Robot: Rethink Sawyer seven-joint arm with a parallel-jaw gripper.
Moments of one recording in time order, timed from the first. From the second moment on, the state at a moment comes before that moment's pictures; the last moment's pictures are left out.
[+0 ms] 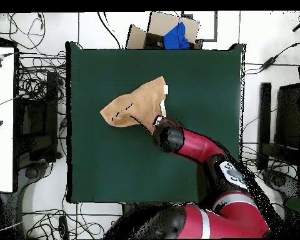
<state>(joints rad) -0.41 -0.47 0.08 1.75 -0.01 0.15 1.78</state>
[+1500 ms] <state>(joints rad) -0.43 -0.41 0.15 1.74 -0.05 0.19 1.78</state>
